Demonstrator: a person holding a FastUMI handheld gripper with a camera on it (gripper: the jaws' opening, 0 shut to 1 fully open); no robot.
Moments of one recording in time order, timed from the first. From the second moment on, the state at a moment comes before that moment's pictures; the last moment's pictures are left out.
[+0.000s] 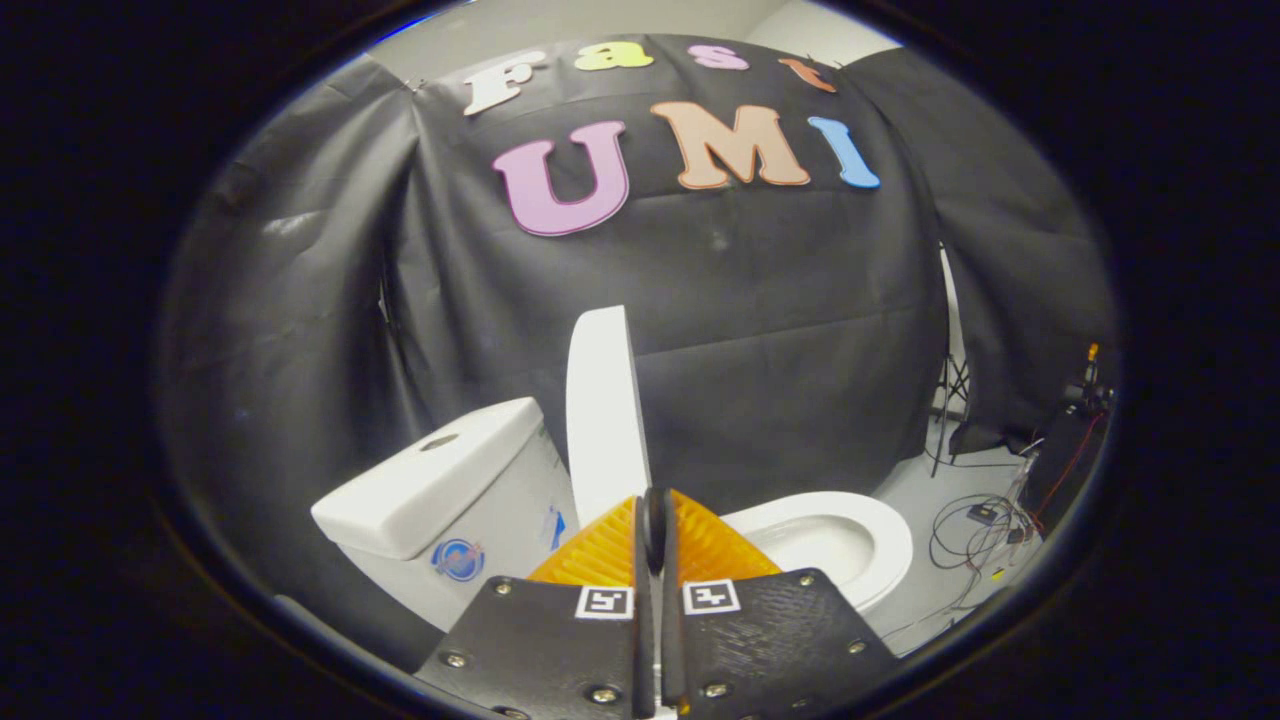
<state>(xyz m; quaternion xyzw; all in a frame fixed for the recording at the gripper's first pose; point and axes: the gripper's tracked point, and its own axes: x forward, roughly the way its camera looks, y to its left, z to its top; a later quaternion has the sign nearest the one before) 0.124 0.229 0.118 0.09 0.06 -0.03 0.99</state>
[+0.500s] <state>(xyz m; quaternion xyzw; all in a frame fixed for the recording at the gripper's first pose) 0.127 0.320 0.111 0.02 0.08 0.02 1.00</state>
